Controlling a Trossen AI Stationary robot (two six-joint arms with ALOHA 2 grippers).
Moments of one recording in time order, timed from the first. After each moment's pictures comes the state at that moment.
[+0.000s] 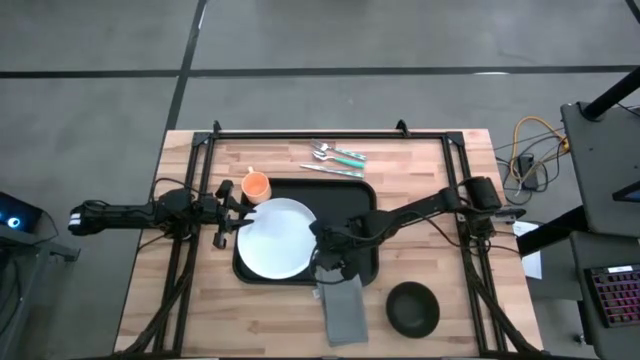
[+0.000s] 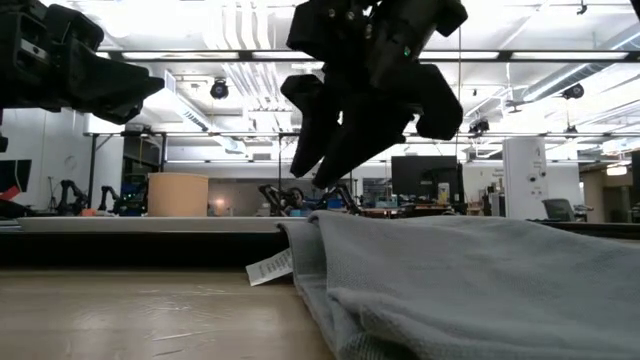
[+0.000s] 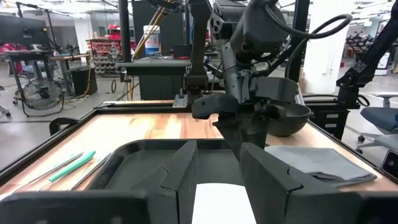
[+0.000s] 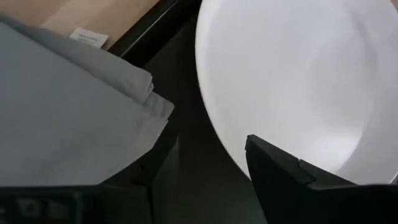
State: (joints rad) left arm 0.04 0.16 0.01 0.15 0.08 0.00; right arm 0.19 1.96 1.38 -0.42 0.03 -0.49
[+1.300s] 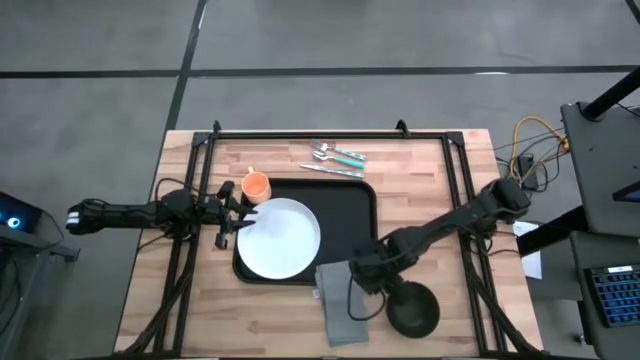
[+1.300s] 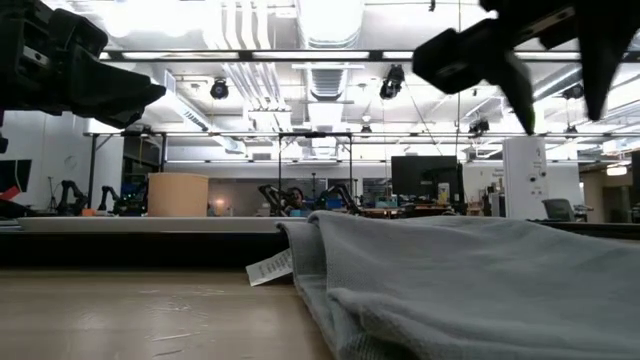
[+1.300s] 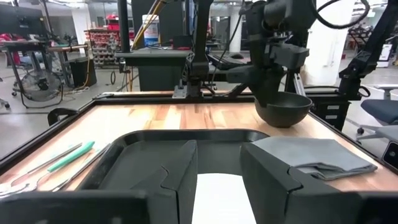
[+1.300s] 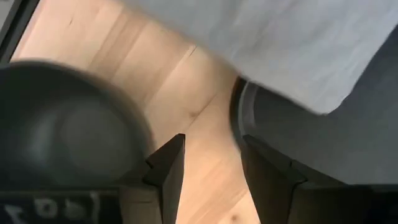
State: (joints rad) left arm 0.04 0.20 0.01 0.15 0.08 0.00; right arm 0.41 1.78 1.38 -1.00 -0.16 -0.19
